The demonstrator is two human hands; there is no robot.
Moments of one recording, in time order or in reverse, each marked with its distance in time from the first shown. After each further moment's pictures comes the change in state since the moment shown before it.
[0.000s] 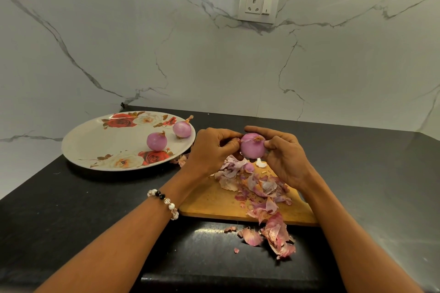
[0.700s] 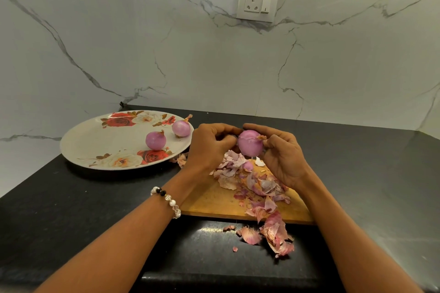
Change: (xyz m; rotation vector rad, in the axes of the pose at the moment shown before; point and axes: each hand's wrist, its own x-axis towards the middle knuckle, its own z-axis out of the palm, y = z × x) left_hand 0.002 0.005 0.007 -0.118 0.127 -0.196; right_hand -0.004 -0.001 0.012 0.023 0.047 -0.026
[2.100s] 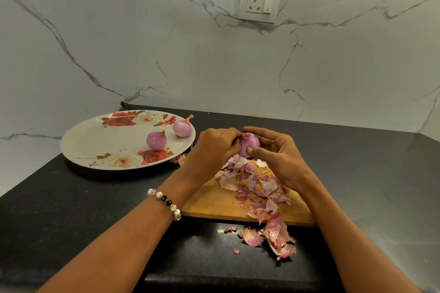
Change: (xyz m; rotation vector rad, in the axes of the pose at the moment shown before) left_hand 0.001 -0.003 -0.008 0.488 -0.075 0.576; right_hand 0.000 0.002 -0.008 -0.363 -0.078 -0.030
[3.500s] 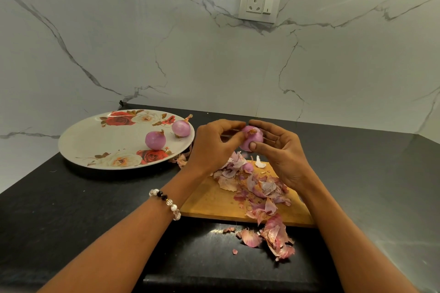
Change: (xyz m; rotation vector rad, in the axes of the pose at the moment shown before) left_hand 0.008 0.005 0.004 -0.411 0.098 -0.368; right_hand 0.003 -0.001 -0.003 0.111 0.053 -0.071
